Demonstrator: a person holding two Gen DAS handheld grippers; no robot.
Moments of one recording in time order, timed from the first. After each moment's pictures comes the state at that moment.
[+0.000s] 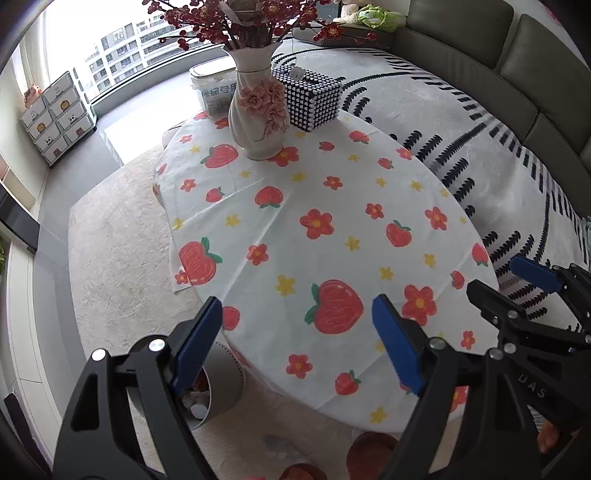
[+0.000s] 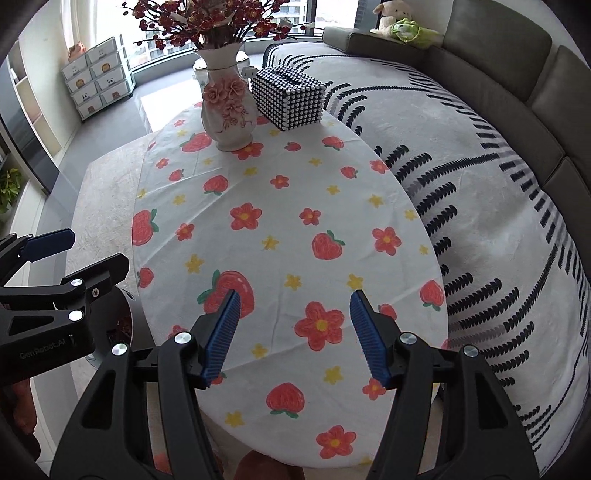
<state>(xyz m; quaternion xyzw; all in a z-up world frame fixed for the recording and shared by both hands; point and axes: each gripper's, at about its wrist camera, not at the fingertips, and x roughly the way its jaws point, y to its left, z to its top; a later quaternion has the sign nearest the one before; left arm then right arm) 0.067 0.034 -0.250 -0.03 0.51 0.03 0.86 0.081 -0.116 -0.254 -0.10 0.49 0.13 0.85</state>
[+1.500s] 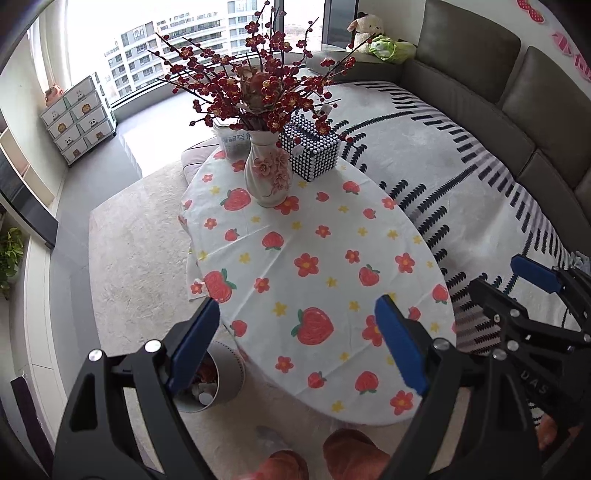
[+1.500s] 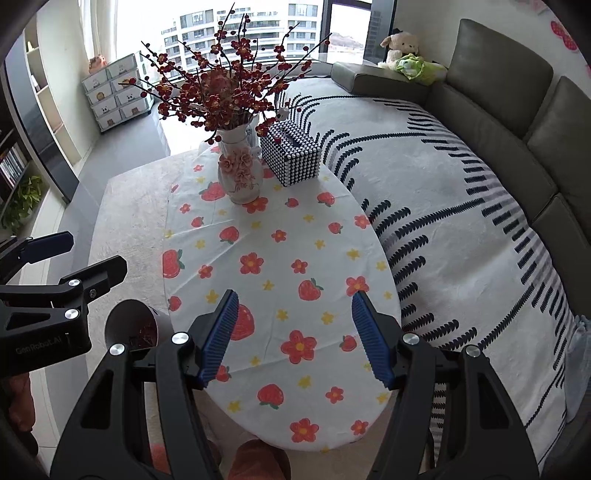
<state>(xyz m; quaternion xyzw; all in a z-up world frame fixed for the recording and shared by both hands) 0.059 0.015 -0.103 -0.05 0.50 0.06 0.86 0.086 -0.143 -0.108 -0.11 0.46 0.17 0.87</state>
